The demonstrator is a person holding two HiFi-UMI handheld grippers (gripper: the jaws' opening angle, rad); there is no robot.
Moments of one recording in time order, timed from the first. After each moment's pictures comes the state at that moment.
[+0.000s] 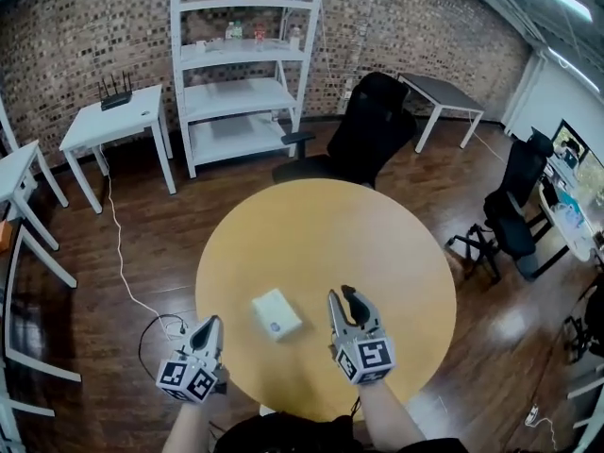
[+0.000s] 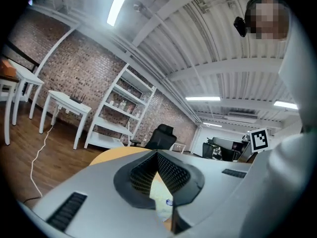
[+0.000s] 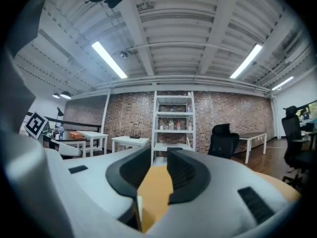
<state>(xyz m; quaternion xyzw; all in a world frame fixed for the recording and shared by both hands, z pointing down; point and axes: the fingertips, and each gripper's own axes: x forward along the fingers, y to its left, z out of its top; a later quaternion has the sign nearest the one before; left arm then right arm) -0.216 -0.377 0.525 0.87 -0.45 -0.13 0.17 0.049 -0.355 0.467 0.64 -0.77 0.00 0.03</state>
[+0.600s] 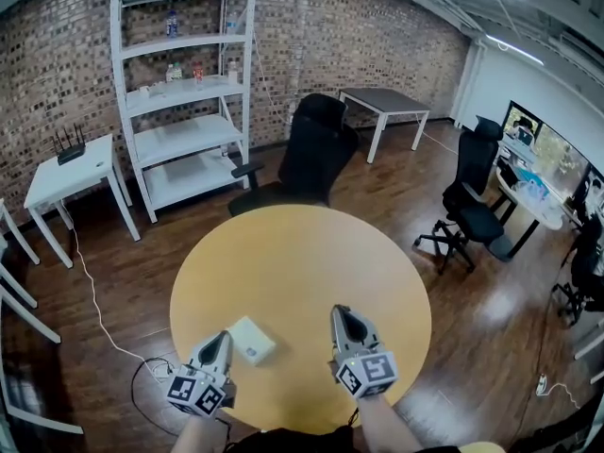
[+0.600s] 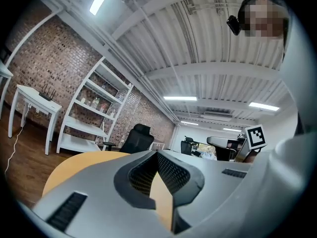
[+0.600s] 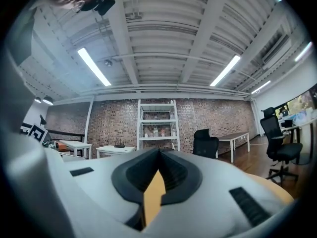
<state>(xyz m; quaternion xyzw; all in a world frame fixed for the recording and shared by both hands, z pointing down) -0.115 -0.377 0.481 0.93 -0.33 -0.13 0.14 0.116 -0.311 0.435 0.70 -0.72 0.00 -0.03</state>
